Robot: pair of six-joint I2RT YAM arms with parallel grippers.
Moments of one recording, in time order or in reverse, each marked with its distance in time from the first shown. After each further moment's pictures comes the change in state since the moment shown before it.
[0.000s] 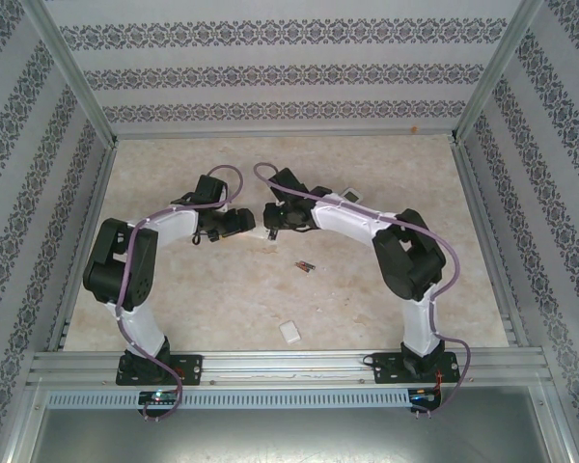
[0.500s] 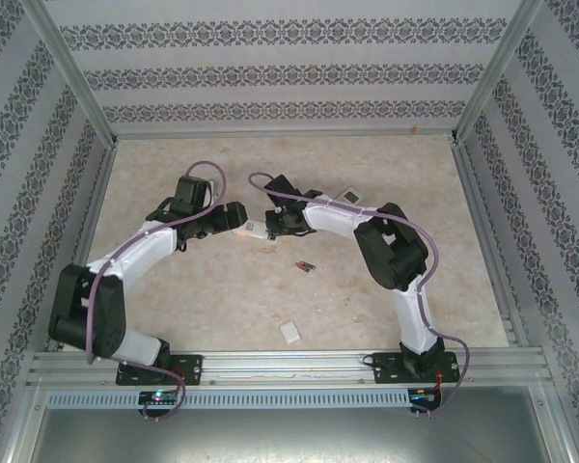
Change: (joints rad) left arm 0.000 -0.350 -0.124 -0.006 -0.057 -0.001; right arm -0.003 0.150 0.043 -0.005 0.022 -0.039
